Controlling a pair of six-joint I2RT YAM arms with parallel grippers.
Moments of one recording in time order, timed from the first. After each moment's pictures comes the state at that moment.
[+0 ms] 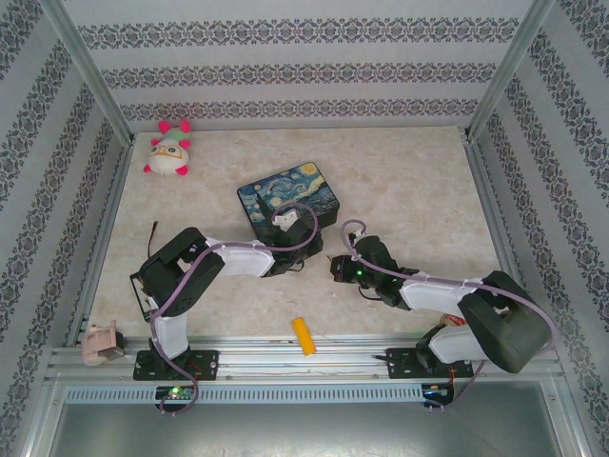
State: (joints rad) left arm -0.81 1.89 0.99 0.10 -0.23 -1.17; right arm 0.64 1.36 0.37 0.29 -0.16 0.77
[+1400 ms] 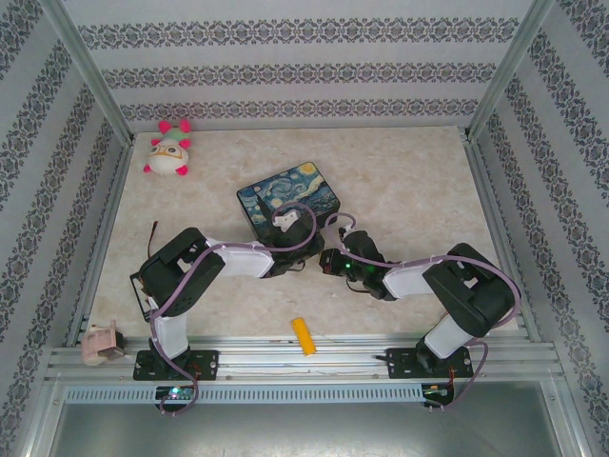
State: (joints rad) left arm -0.81 1.89 0.97 0.15 -0.20 -1.20; right arm 0.65 1.59 0.44 0.50 -0.18 0.83
